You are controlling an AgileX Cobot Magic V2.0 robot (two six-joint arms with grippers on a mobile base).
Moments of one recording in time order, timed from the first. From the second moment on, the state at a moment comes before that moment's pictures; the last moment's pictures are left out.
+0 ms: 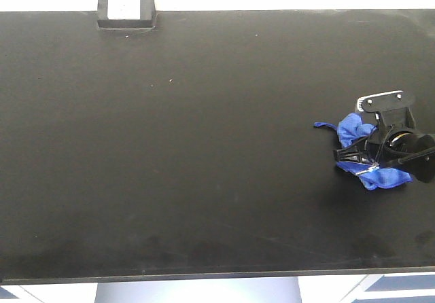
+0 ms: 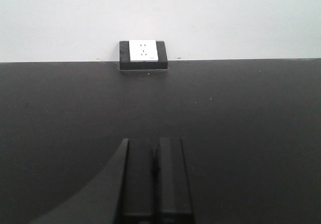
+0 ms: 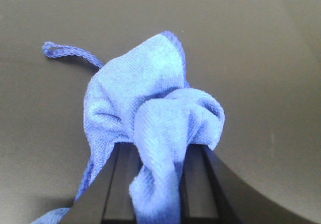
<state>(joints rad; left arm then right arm) -0.09 -0.02 0.03 -0.10 0.17 0.02 0.02 1.74 -0.63 0.09 -0.20 -0.28</state>
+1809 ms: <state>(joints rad) -0.09 -0.02 0.03 -0.10 0.17 0.02 0.03 0.45 -0.61 0.11 0.54 -0.27</state>
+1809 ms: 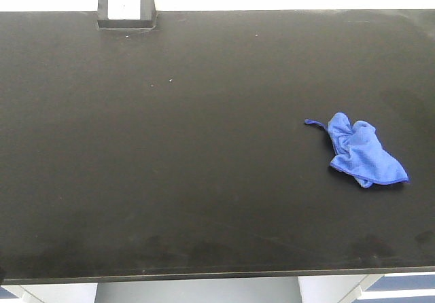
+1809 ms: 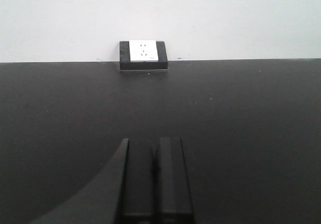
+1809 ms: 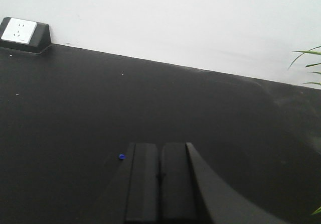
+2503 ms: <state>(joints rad) -0.09 -0.02 0.03 -0.10 0.17 0.02 0.03 0.45 -0.61 0.10 0.55 -0.27</state>
